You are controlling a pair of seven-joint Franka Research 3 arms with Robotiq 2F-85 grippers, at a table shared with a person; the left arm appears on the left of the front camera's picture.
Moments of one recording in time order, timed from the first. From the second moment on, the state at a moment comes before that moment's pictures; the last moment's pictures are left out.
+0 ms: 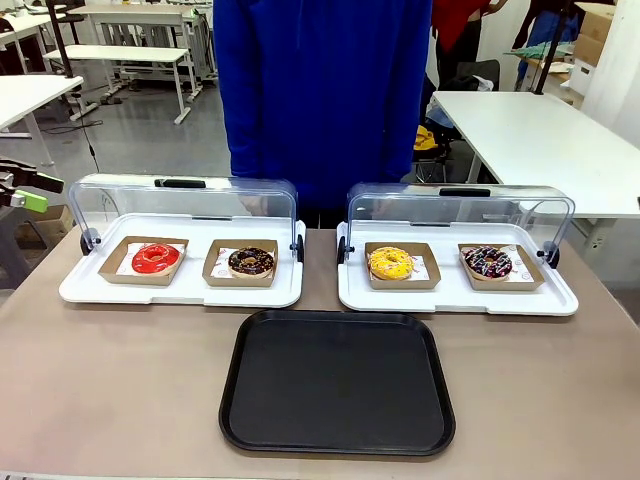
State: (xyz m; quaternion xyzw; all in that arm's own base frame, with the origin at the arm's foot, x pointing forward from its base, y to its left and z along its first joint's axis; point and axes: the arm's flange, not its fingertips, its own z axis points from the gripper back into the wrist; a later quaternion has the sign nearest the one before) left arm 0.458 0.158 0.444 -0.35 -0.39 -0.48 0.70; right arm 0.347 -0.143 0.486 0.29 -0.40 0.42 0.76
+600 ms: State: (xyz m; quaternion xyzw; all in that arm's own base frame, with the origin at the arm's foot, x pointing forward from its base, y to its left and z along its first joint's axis) left arm 0.458 0.158 0.444 -0.35 -0.39 -0.48 0.70; right arm 0.347 -0.143 0.486 0.29 -0.40 0.42 0.76
